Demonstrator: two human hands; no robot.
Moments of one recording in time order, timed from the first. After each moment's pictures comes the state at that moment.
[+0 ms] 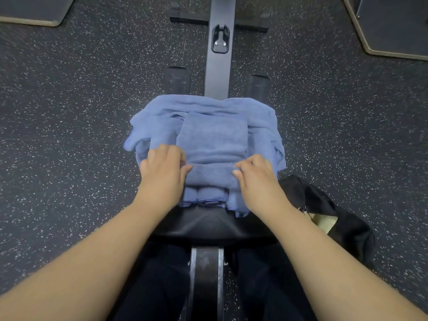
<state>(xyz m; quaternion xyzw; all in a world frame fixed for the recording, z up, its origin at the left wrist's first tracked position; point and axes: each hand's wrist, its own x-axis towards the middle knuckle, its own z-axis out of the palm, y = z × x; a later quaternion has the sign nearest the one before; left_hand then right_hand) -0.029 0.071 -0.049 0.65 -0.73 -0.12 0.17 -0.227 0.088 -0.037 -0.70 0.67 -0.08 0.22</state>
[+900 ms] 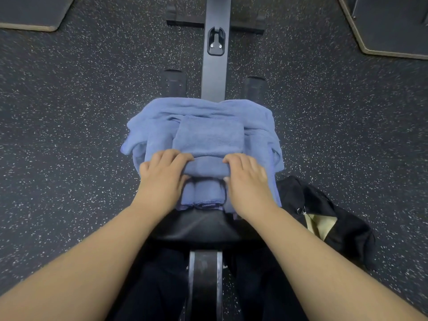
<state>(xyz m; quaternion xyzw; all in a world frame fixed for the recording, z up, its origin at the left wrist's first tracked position) -0.022 0.068 -0.064 0.60 -0.78 -0.11 0.16 -0.215 0.087 -0.053 -0.74 0.64 -0.15 0.13</state>
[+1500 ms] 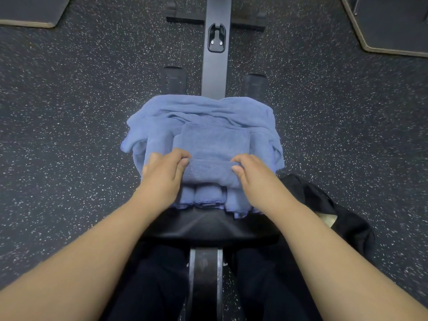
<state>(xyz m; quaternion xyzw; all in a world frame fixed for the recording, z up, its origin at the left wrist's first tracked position) -0.028 0.067 -0.046 0.64 -0.69 -0.27 0.20 -0.234 0.080 -0.032 -0.69 0.64 -0.11 0.31</state>
